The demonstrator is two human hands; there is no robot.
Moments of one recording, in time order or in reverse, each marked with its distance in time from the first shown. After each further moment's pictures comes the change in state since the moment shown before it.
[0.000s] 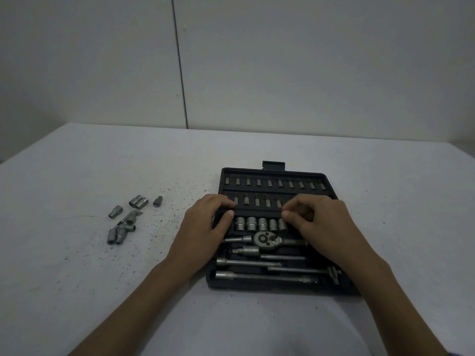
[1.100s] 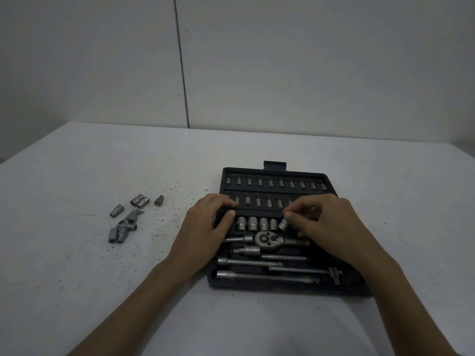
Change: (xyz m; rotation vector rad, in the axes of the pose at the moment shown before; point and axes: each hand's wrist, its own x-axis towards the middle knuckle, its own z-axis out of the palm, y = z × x) left_hand 0.000 0.001 0.000 0.013 -0.010 -0.004; right_hand 0.000 0.000 -0.007 0.109 -0.039 0.005
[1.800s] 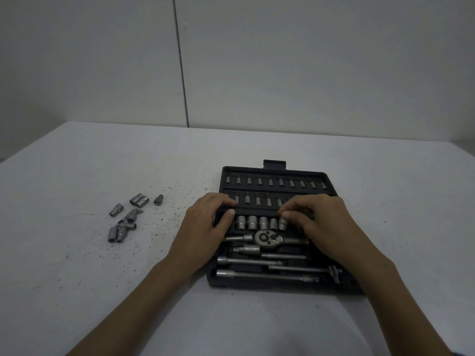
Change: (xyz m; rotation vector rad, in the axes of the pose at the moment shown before) left_hand 0.000 -0.001 0.001 -0.006 0.010 0.013; right_hand 0.004 0.001 0.006 -0.072 -0.026 -0.099
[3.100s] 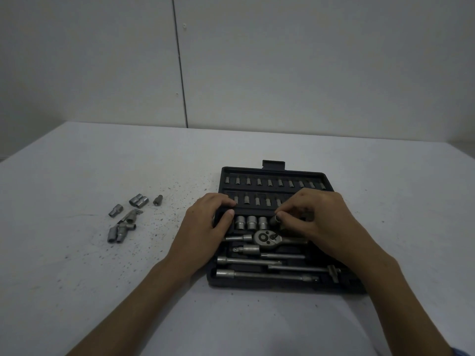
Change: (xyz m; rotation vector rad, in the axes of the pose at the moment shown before) left_hand 0.000 0.002 -0.001 0.000 -0.015 -0.016; right_hand 0.001 0.004 -0.005 -0.093 0.017 -0.219
